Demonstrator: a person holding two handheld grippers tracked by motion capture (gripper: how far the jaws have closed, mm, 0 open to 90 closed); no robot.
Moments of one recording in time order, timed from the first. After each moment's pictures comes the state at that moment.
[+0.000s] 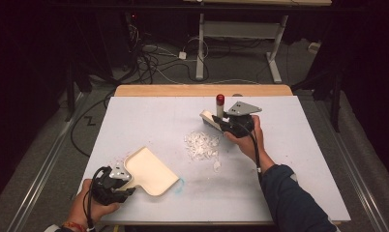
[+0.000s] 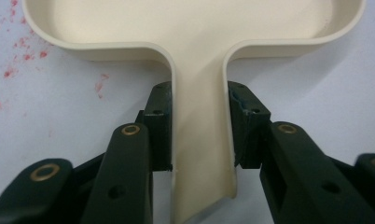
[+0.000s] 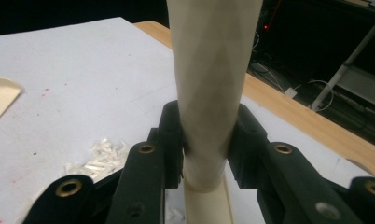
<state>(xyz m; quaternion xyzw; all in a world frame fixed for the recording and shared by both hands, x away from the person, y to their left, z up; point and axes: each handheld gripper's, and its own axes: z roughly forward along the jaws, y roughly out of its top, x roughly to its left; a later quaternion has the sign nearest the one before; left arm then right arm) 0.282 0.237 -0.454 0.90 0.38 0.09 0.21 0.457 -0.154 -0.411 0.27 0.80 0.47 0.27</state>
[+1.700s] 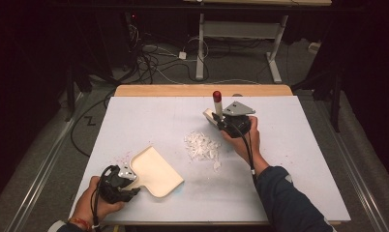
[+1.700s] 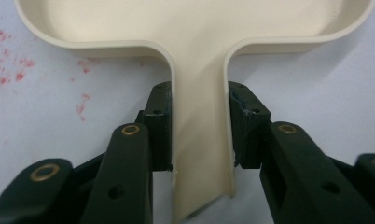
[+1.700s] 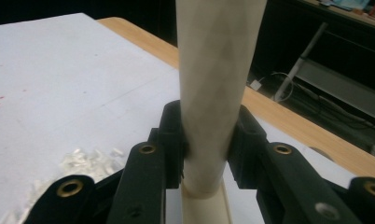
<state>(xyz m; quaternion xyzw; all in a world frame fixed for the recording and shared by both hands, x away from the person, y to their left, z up) 0.294 0.220 -0.456 0.91 0.35 0.09 0.19 0.449 -0.136 -0.408 0.31 0.78 0.44 0.32</state>
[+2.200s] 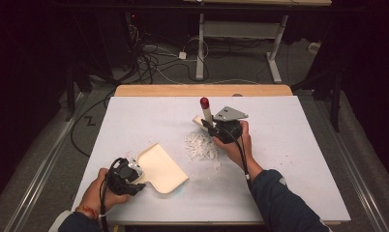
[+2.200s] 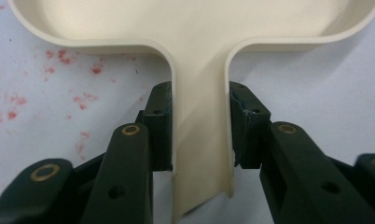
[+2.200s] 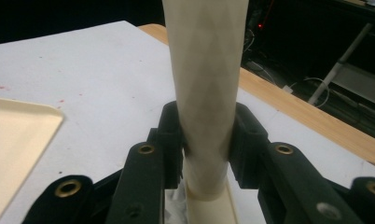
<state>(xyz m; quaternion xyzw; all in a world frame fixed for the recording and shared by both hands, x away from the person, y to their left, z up) 0.317 0.204 -0.452 0.93 0.34 0.06 0.16 0.435 -0.115 -0.413 0.29 0.79 0.46 0.28</state>
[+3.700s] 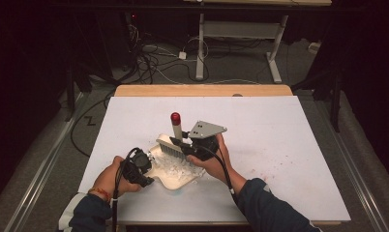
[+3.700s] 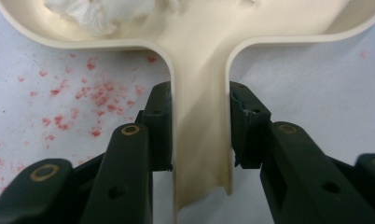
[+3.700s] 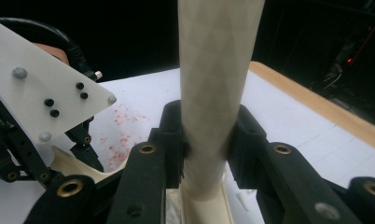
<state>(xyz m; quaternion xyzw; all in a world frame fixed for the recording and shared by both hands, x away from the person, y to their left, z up) 0.347 0.174 -0.446 0.95 0.30 0.03 0.11 0.383 -0.053 -0.403 0.18 0.80 0.54 0.19</state>
